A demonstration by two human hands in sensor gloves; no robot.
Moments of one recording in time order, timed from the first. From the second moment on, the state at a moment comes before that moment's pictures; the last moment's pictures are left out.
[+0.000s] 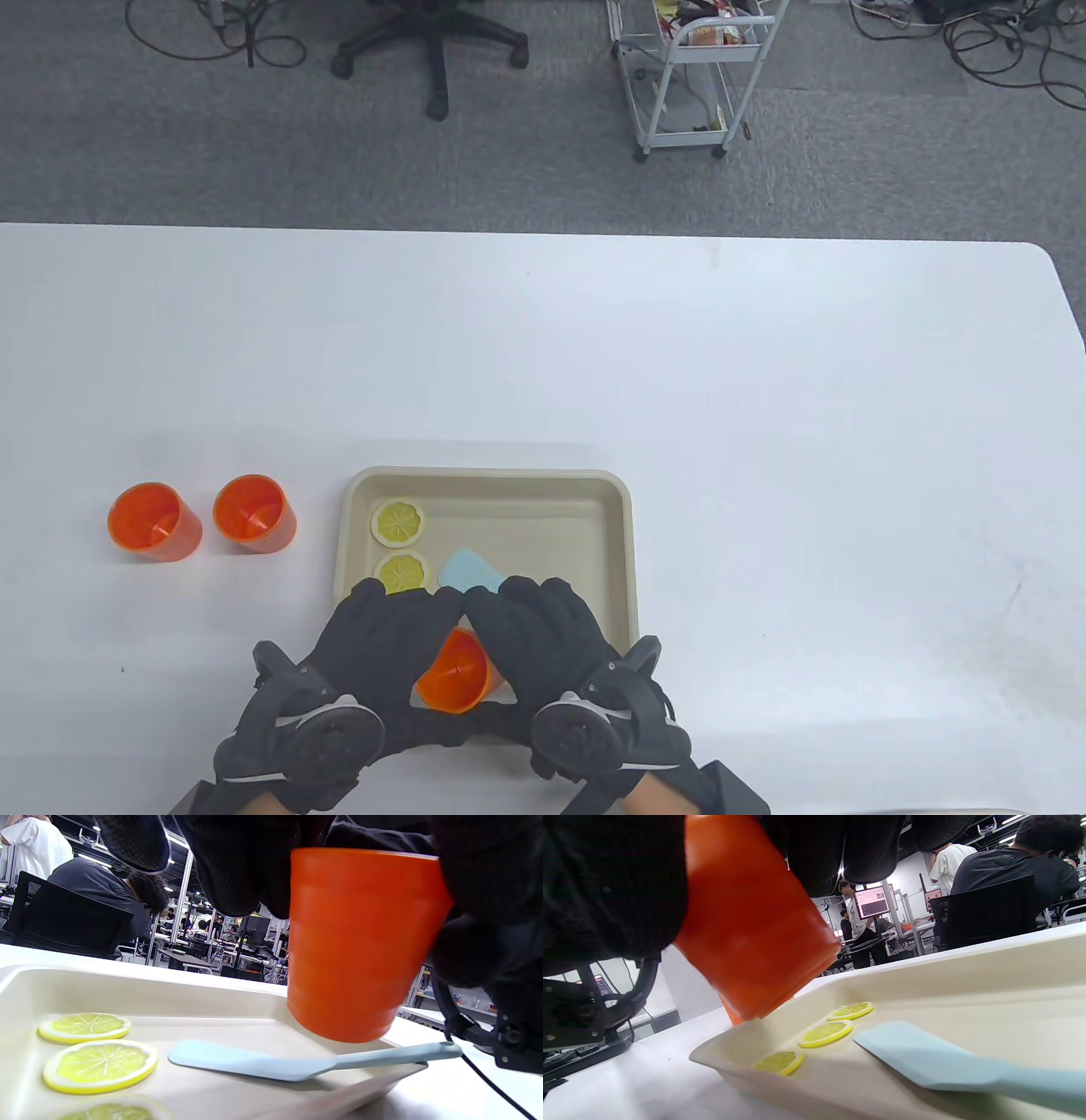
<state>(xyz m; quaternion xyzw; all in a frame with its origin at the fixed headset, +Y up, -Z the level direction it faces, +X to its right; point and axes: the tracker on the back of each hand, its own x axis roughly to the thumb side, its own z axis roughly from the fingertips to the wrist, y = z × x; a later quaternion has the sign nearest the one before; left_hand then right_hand) -0.163 -0.664 -0.033 0.03 -0.29 0.15 0.94 0.050 -0.675 -0.056 0.38 -0.04 0.91 0.19</state>
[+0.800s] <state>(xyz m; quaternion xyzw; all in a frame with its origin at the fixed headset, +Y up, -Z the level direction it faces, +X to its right) -0.177 -0.662 -0.031 0.13 -0.24 0.21 0.94 0.070 -0.659 -0.063 0.29 -0.14 0.92 0.21</state>
